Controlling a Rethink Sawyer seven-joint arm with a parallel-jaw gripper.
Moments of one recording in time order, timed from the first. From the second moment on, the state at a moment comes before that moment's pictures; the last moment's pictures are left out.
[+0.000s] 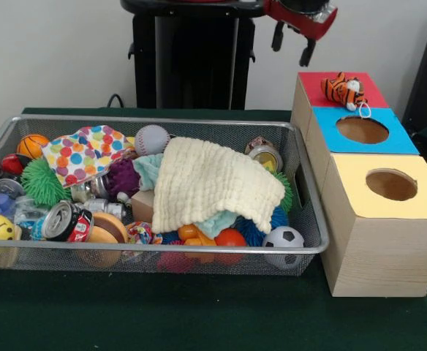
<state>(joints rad) 0.10 -0.75 -0.27 1.83 0.19 0.95 2.13</state>
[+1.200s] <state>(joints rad) 0.06 -0.68 -0.29 1.60 0.19 1.06 2.13</state>
